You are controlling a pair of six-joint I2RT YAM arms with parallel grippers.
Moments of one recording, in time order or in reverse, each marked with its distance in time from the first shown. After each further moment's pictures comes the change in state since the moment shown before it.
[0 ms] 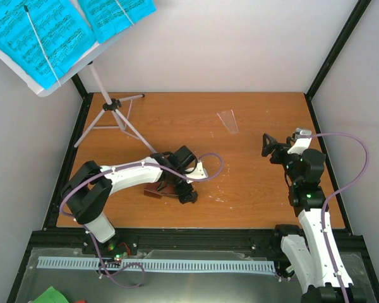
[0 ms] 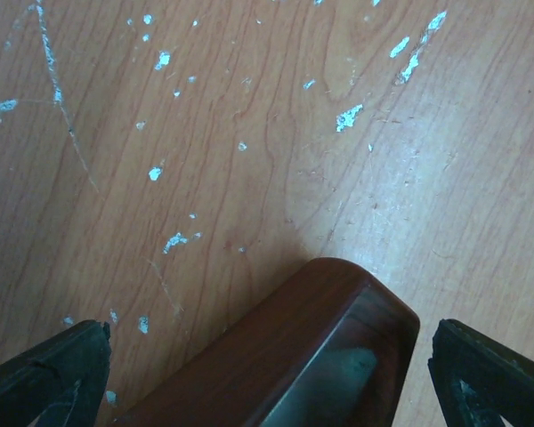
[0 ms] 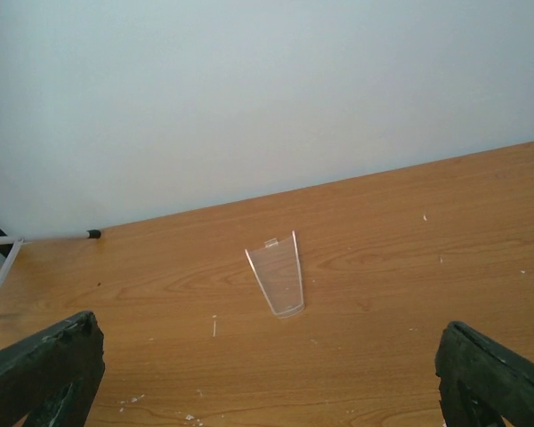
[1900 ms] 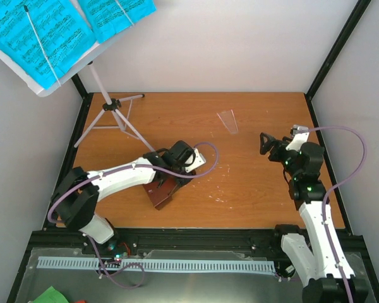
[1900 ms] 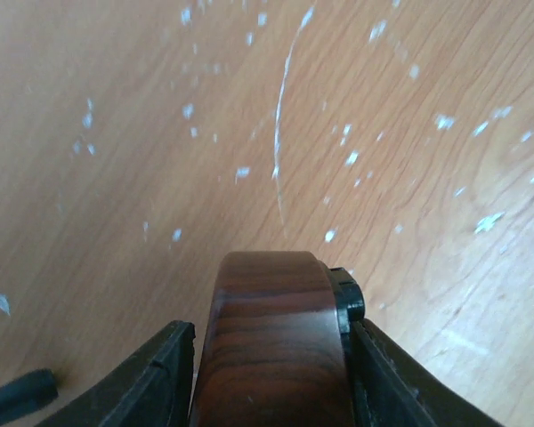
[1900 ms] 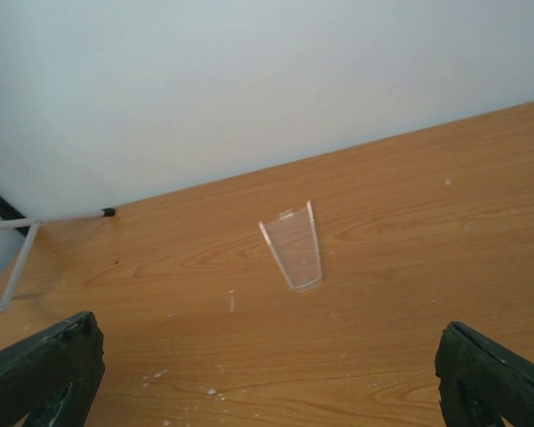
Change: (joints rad) left arm -0.002 -0.069 0.011 0.077 -0.285 -0.104; right arm 0.000 0.050 0.036 -0.051 -0.016 0.023
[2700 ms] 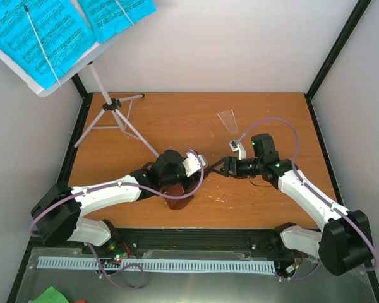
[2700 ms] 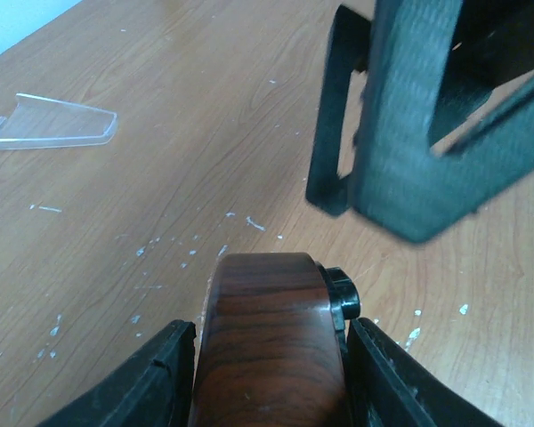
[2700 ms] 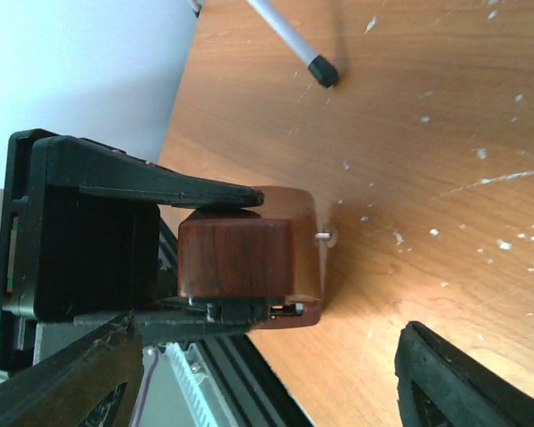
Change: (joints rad) left arm -0.056 -0.233 -0.295 0.616 0.180 -0.050; right arm 0.398 0.425 0.136 -0.243 -0.566 0.168
